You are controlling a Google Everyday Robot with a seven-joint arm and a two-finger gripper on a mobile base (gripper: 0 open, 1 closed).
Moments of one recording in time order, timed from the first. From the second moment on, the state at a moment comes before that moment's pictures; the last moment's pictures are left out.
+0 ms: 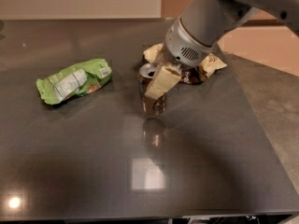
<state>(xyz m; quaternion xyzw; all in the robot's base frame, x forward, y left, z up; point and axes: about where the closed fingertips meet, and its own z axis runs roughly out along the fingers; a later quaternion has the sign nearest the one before) 0.504 -0.018 0.930 -0.65 0.71 0.14 0.23</state>
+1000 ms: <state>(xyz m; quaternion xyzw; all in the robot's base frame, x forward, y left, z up) 0.564 0.064 0.918 -0.63 0.72 0.16 0.24</state>
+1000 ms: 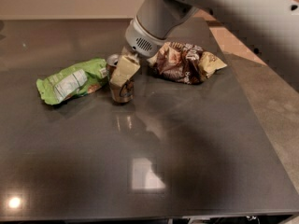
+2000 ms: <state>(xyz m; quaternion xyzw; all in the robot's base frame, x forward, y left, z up) 0.565 0.095 0.899 -0.64 0.70 0.17 0.26</state>
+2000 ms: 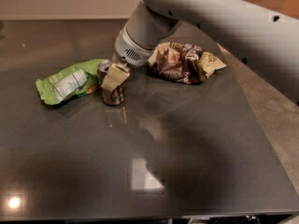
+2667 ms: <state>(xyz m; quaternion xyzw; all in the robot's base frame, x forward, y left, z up) 0.563 0.098 0.899 -0.64 0.70 0.17 0.26</state>
